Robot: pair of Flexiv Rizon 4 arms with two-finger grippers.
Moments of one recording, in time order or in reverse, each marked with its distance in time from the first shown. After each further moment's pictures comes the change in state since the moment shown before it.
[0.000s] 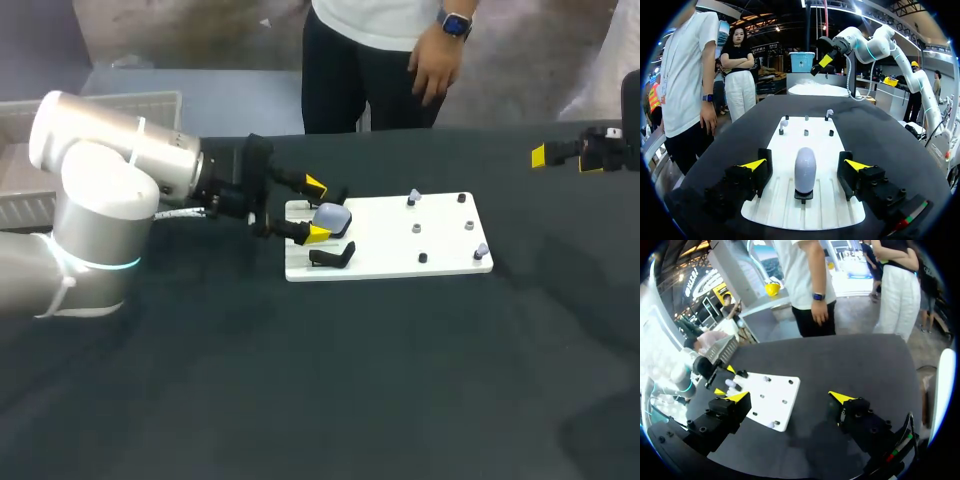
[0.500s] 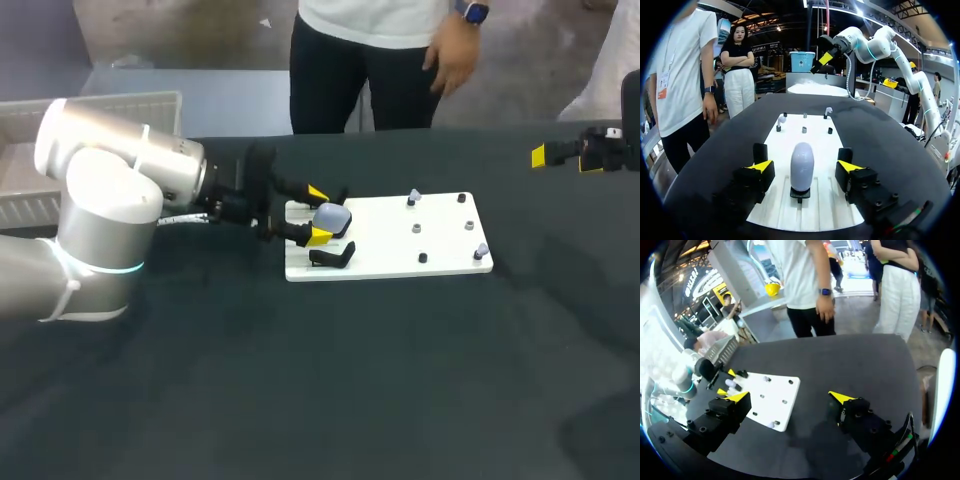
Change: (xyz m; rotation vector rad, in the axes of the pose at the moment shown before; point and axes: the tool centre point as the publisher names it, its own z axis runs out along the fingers) left arm 0.008 -0.004 0.006 0.016 -0.005 -0.019; right arm 0.000 0.000 0.000 0.000 0.000 0.000
